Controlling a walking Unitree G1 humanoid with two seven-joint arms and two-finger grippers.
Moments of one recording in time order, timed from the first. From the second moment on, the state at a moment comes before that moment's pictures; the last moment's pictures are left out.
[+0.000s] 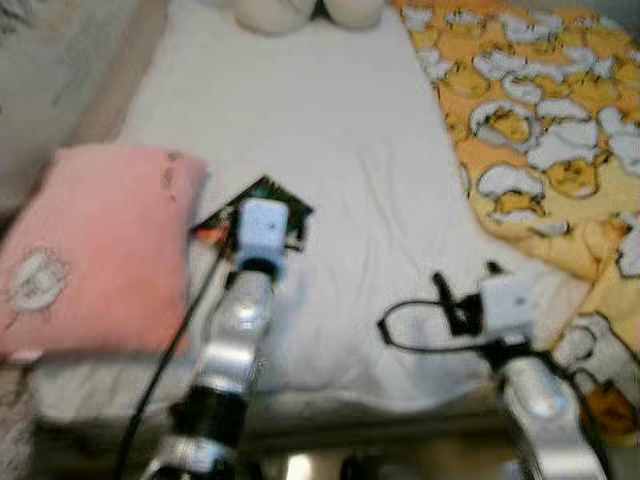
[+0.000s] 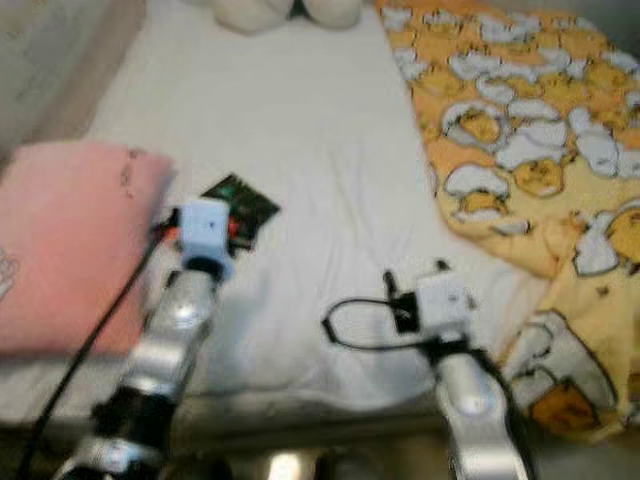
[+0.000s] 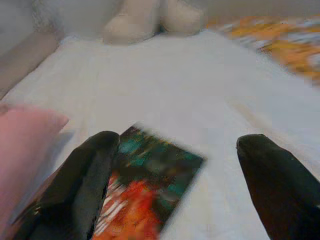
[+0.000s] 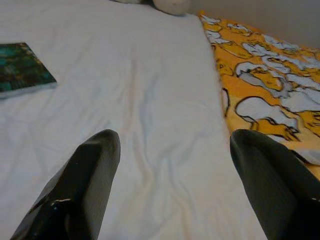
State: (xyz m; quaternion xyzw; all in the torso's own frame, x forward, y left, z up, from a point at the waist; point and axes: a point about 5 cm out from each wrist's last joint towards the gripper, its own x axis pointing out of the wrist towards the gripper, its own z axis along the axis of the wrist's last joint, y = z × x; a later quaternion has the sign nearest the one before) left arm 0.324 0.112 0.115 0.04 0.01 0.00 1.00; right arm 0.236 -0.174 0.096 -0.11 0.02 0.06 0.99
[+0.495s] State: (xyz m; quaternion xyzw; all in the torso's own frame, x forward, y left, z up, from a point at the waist) left arm 0.364 0.167 0.089 0.08 0.15 0.07 0.98; right arm 0.197 -0.186 0.068 -0.12 0.12 0.11 0.98
